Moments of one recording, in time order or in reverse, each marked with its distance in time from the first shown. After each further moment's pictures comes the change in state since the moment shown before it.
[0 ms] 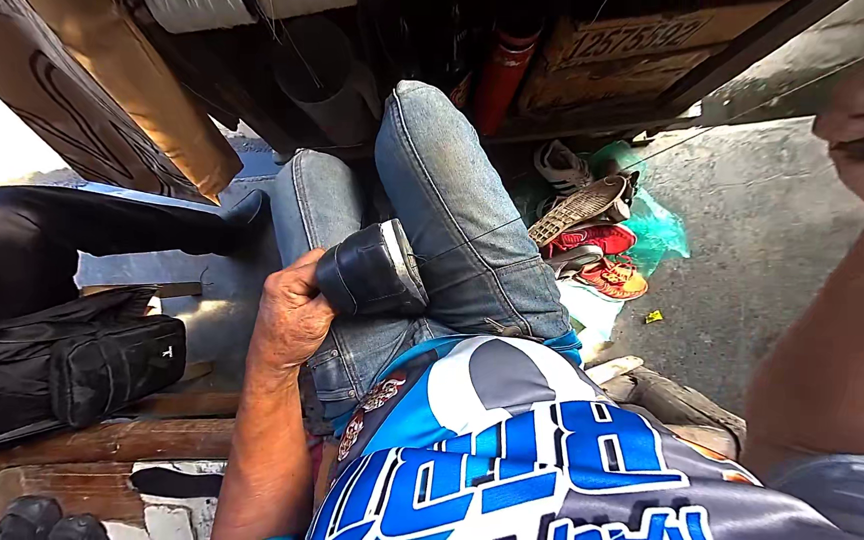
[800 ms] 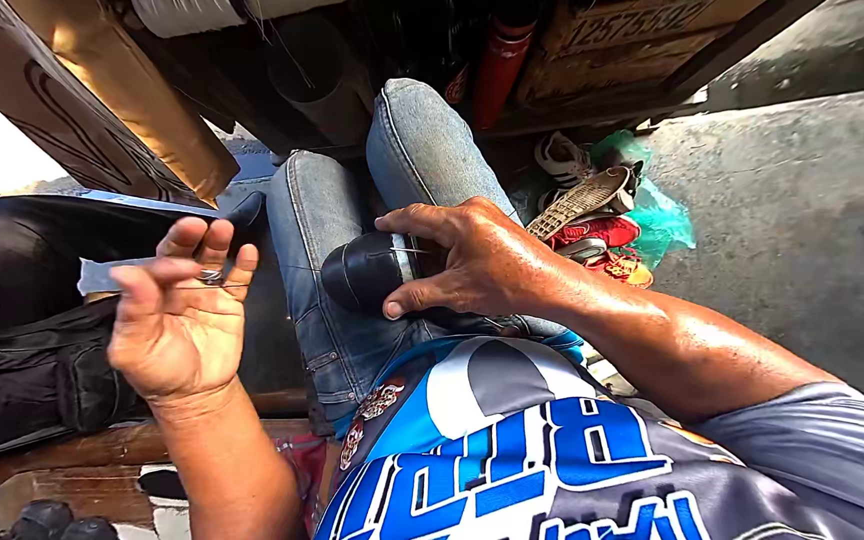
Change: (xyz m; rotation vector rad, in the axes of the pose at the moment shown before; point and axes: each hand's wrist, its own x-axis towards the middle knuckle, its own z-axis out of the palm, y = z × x) left_hand -0.006 0.012 -0.070 -0.597 0.167 0.005; right_hand -0.065 0.002 0.271 -0.593 -0.760 -0.272
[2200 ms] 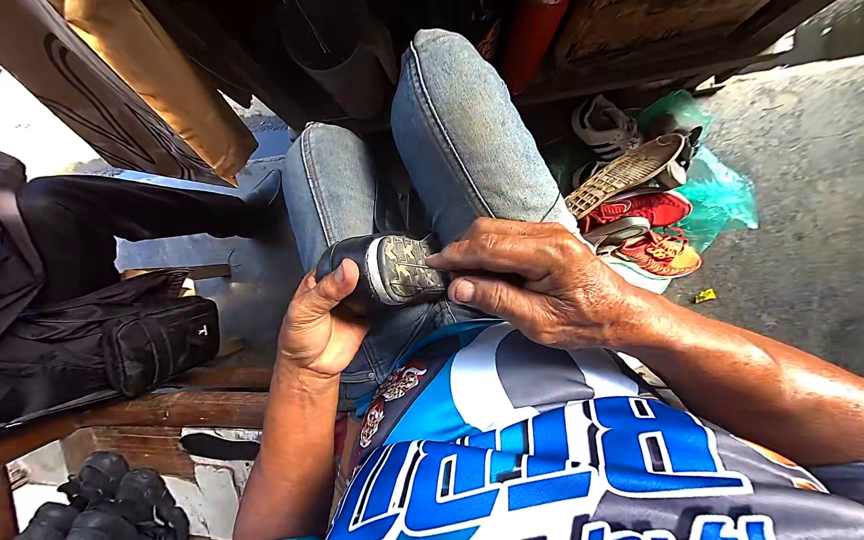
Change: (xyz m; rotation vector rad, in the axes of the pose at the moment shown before) left_hand -0.026 -0.044 0.073 -0.497 0.112 -0.496; right_hand -0.043 0.006 0.015 0.261 0.150 -0.269
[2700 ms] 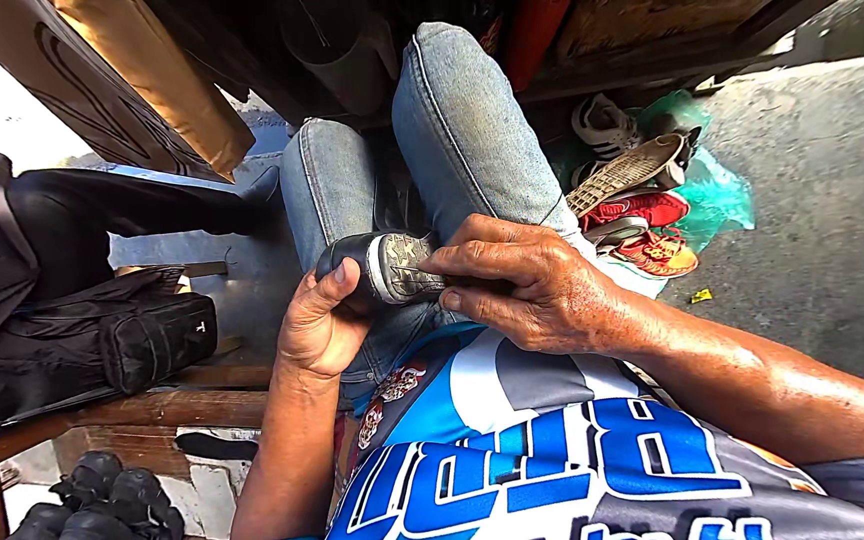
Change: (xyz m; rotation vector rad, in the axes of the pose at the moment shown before) left_hand 0.000 -0.002 0.001 -0.009 -0.007 0.007; right_hand 0.002 -0.003 0.005 -0.034 -0.031 0.038
